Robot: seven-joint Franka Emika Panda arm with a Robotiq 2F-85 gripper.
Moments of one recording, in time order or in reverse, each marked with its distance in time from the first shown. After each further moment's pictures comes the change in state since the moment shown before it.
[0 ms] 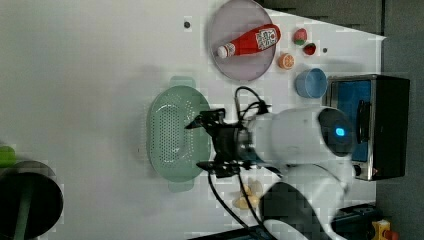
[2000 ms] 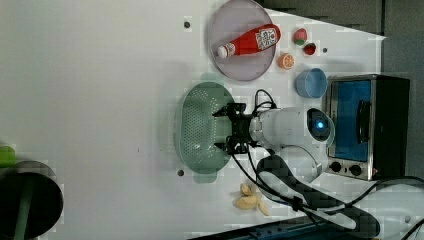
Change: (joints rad) arm 0.017 0.171 -0.314 -0.250 -0.054 0.451 -0.001
